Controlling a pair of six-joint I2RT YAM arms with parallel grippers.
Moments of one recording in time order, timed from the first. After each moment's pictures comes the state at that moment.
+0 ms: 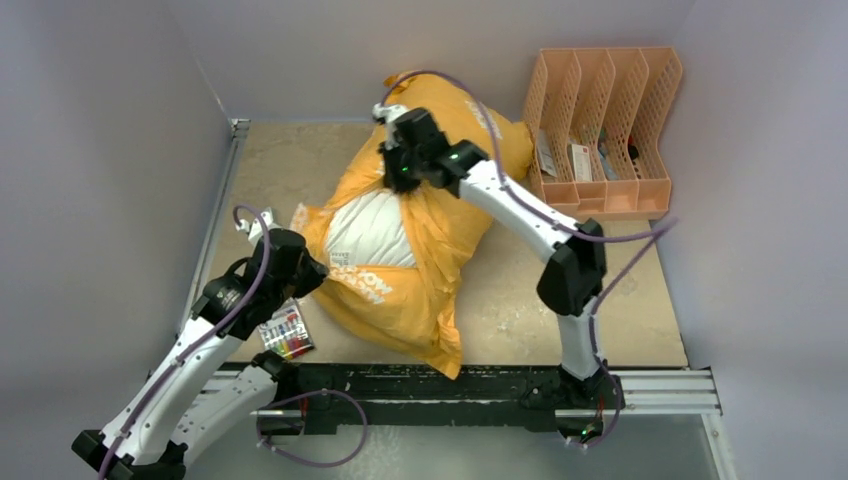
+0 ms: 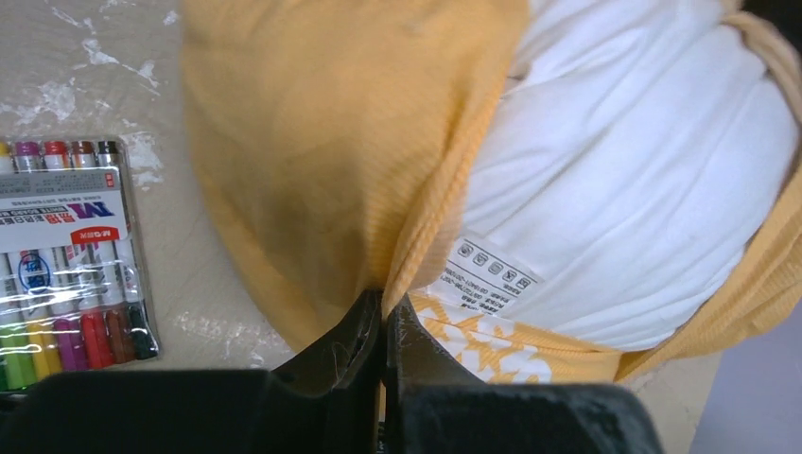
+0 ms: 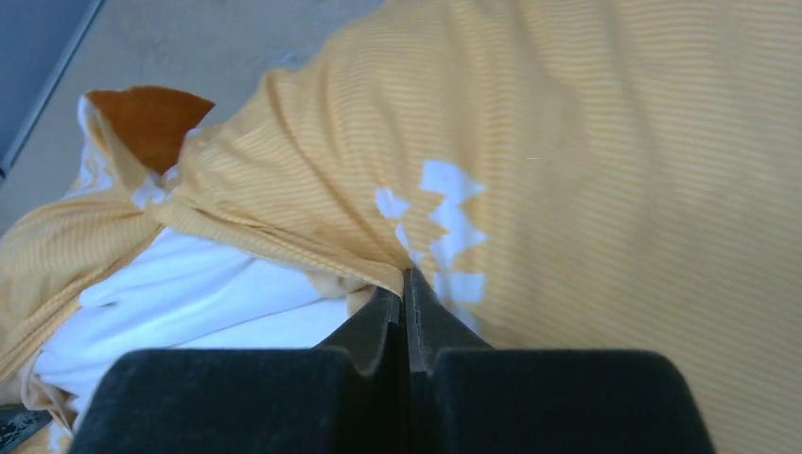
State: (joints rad) left arm -0.52 0.73 0.88 -0.96 -0.31 -1.01; right arm 0.79 2.06 2.05 -0.67 -0.01 0.19
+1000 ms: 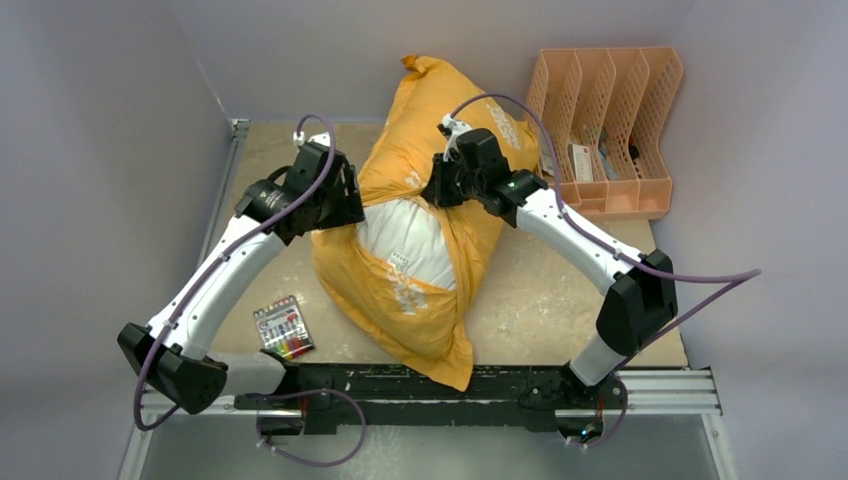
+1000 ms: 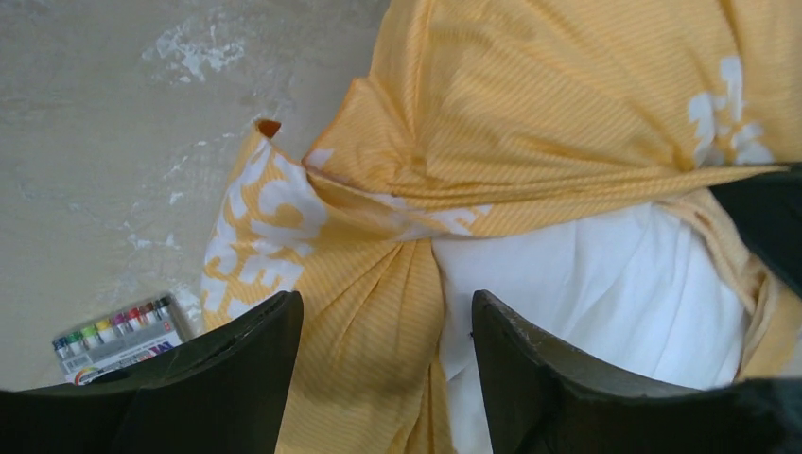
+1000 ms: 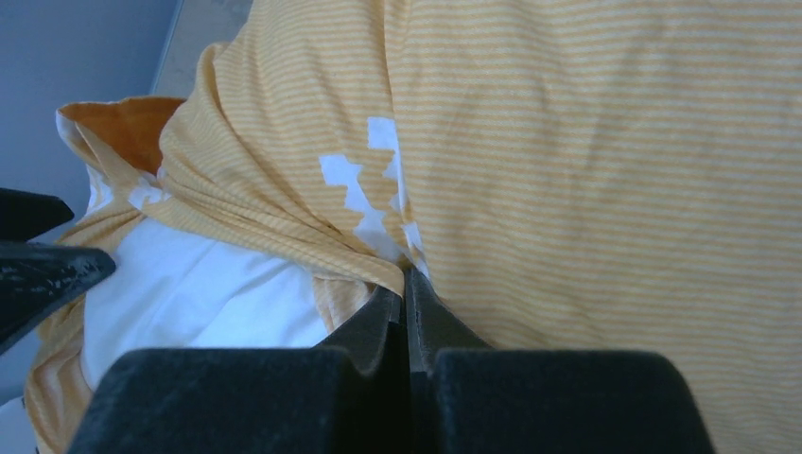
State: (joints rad) left arm -0.51 1.30 1.44 -0.97 -0.30 -0.61; right arm 0.62 1.63 1.45 -0.42 -0.12 0.45
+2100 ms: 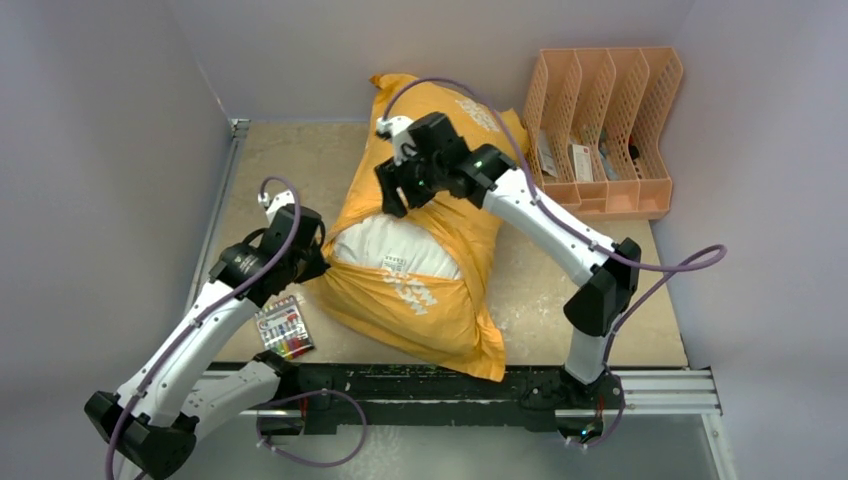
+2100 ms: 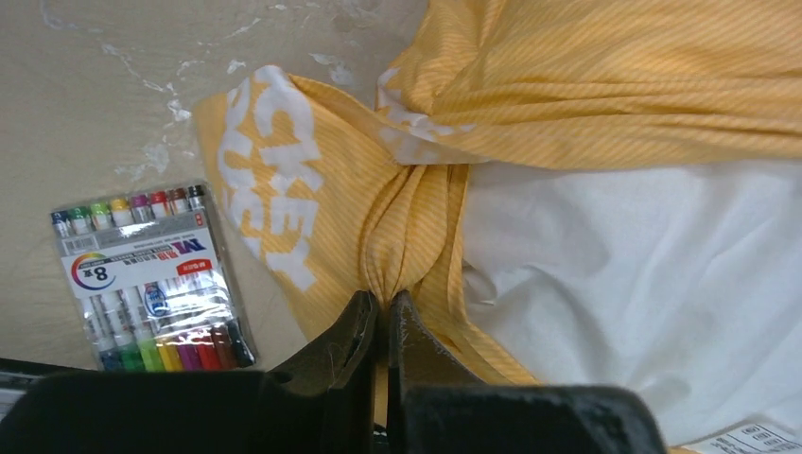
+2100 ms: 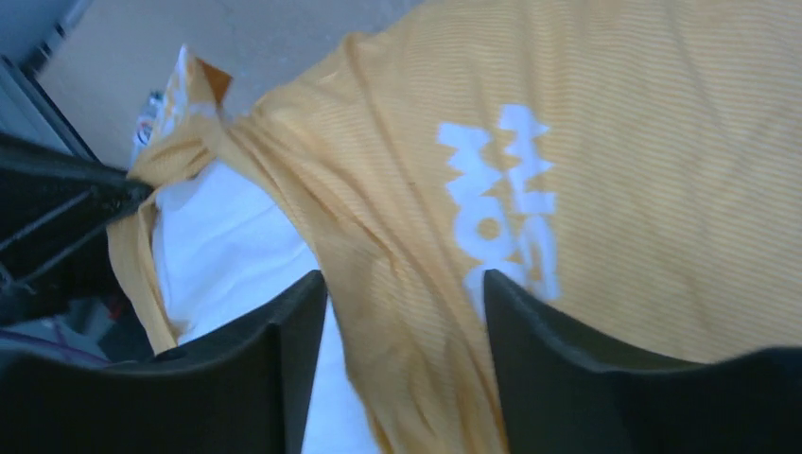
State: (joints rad) left arm -0.51 0.92 1.02 -1.00 -0.32 -0.79; right arm 0.74 1.83 1.92 -0.81 -0.18 0.15
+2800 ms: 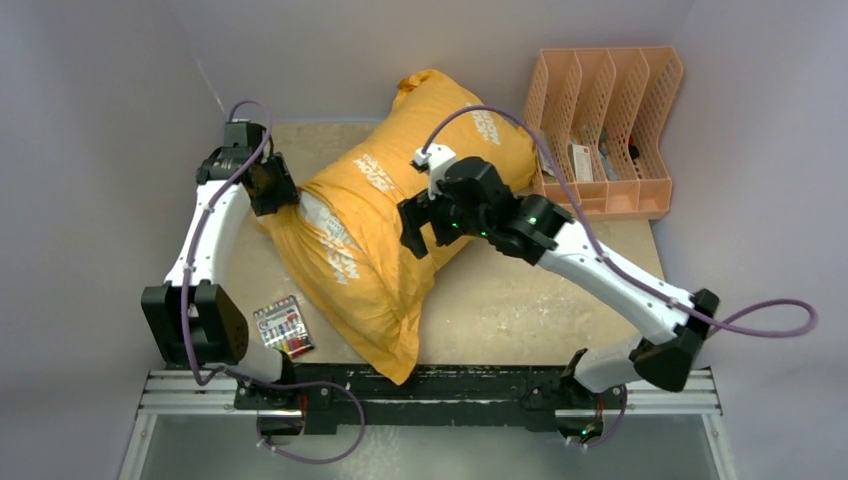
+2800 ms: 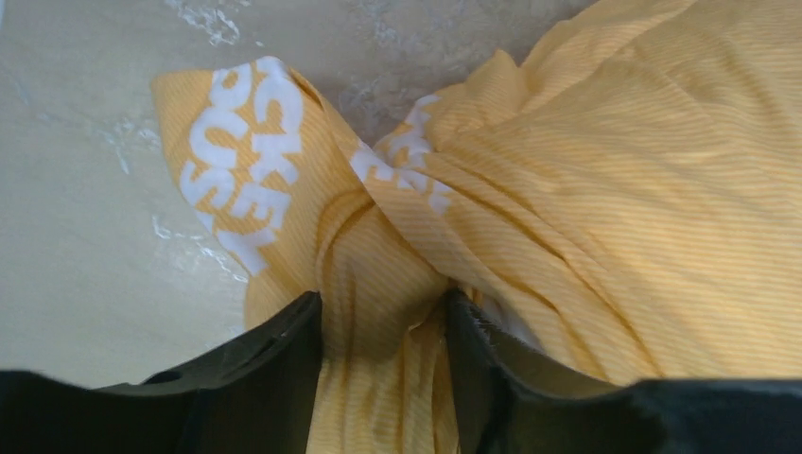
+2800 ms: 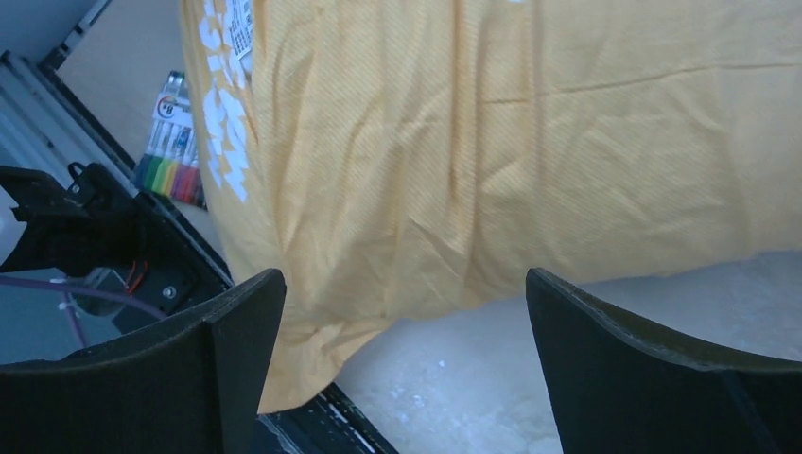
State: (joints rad) left arm 0.05 1.51 1.42 -0.89 0.00 -0.39; right arm 0.91 1.38 1.52 -0.73 0.08 0.22
